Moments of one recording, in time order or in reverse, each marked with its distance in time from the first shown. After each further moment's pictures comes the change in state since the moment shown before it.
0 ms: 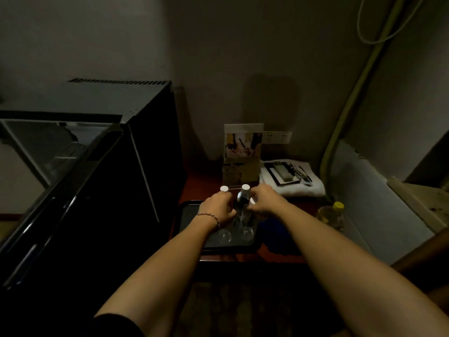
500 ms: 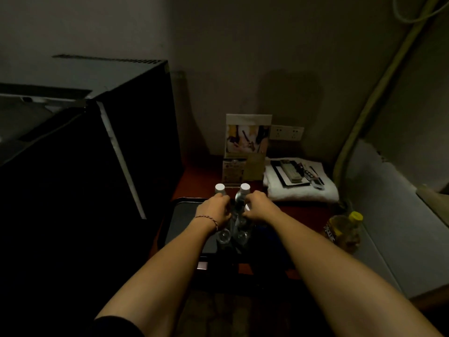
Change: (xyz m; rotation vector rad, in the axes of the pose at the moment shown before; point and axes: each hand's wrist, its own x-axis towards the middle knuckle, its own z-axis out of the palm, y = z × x) left_hand 0.064 -0.023 0.080 0.036 -0.032 -0.080; right_hand 0.092 0.058 0.062 -0.074 -0.062 -0.025
